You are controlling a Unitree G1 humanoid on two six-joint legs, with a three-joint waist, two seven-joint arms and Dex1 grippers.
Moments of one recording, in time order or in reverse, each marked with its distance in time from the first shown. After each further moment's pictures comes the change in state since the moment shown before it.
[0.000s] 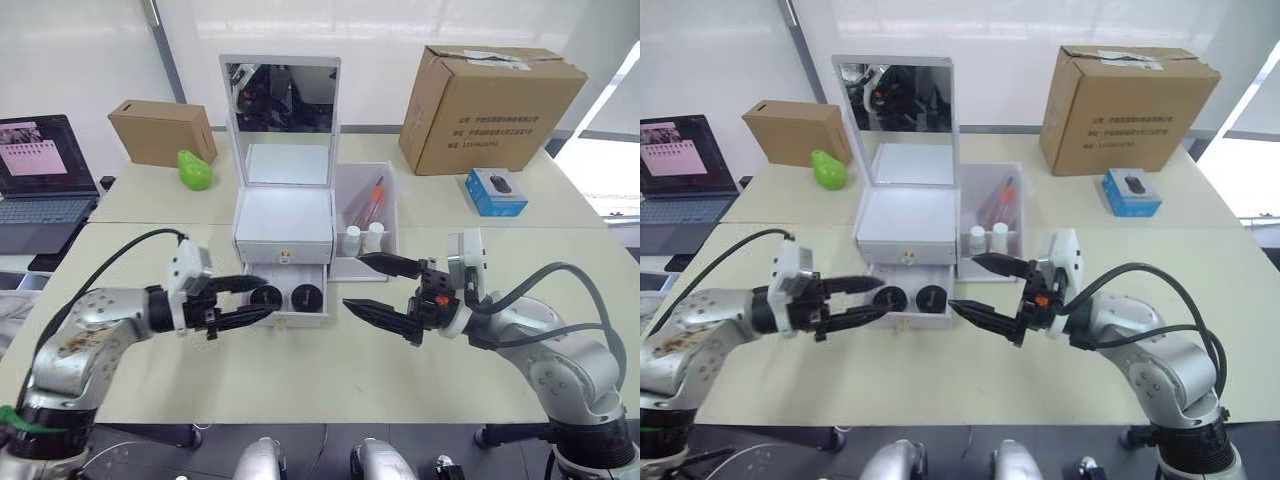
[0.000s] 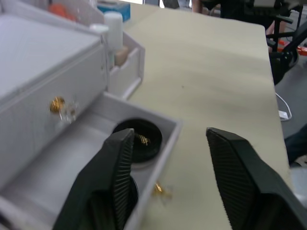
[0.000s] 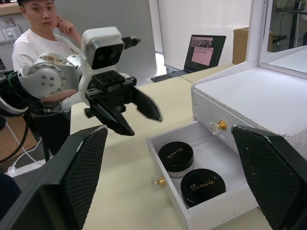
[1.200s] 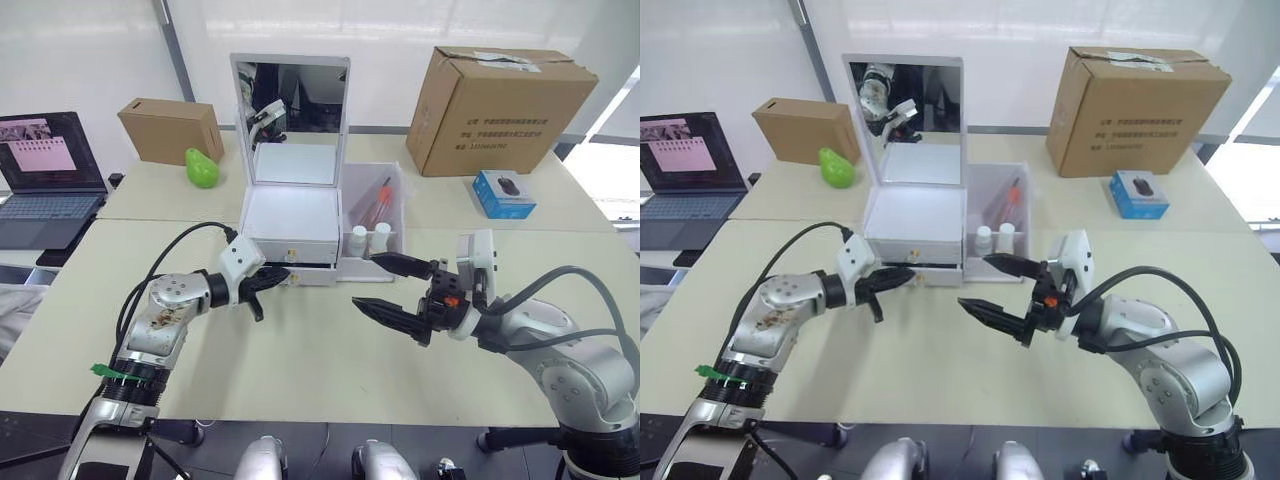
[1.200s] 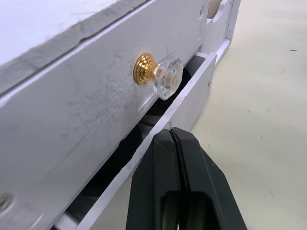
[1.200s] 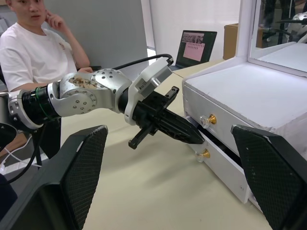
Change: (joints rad) left arm -0.317 -0.316 -0.225 0.442 0.433 -0.279 0.238; right arm 0.037 -0.023 -0.052 -0.028 0.000 0.007 -0.029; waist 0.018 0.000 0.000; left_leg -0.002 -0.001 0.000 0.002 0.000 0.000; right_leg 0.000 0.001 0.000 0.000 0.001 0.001
